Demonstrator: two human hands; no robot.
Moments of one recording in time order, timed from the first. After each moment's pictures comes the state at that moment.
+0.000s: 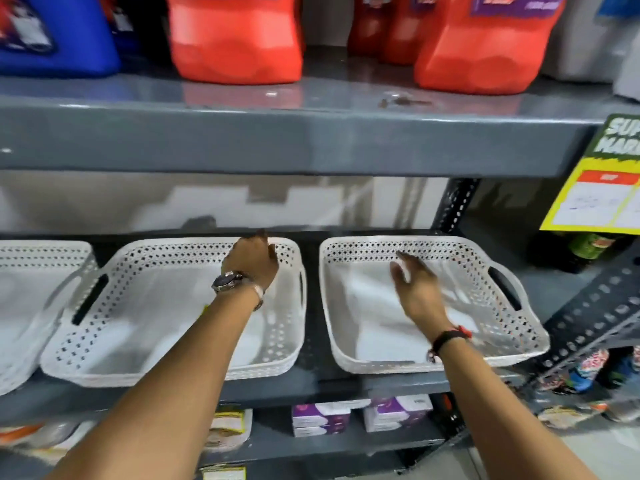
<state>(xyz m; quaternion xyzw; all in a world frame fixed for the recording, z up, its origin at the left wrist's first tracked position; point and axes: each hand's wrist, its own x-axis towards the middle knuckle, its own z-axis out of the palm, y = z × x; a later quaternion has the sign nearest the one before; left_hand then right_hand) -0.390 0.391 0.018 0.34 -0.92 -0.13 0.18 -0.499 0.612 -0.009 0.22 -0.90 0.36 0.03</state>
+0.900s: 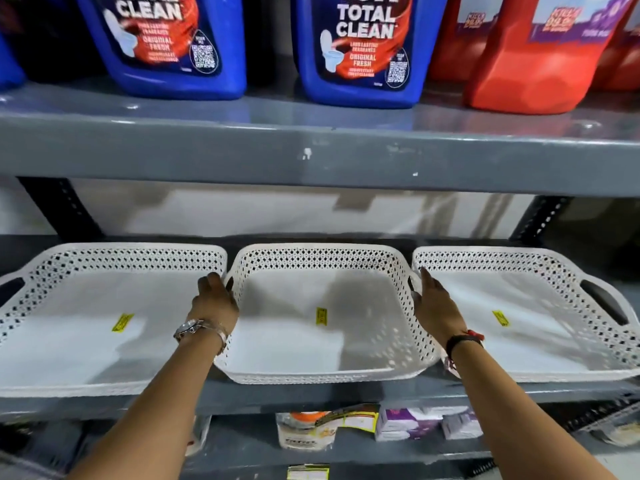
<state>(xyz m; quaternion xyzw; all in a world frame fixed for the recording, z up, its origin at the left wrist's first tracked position) -0.212 0.202 -0.037 0.45 -0.86 -0.21 0.11 -0.411 0.467 -0.036 0.22 -0.95 0.22 -0.05</state>
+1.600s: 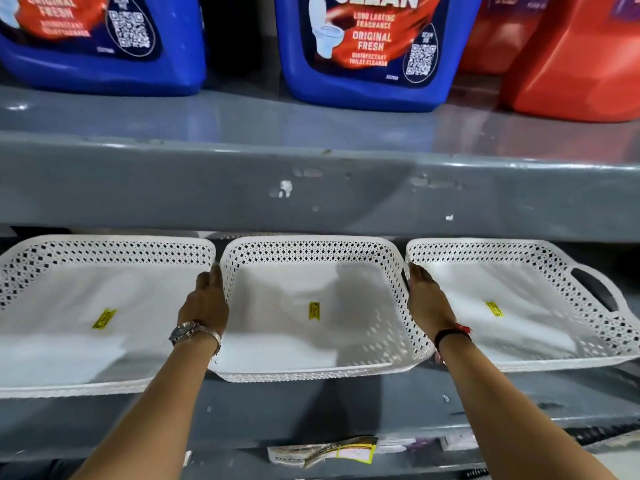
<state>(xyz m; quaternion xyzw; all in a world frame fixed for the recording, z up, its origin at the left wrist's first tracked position) -0.251 0.179 -0.049 0.43 -0.89 -0.15 0.07 -0.459 0.438 -0.050 0.25 -0.95 0.19 -0.02</state>
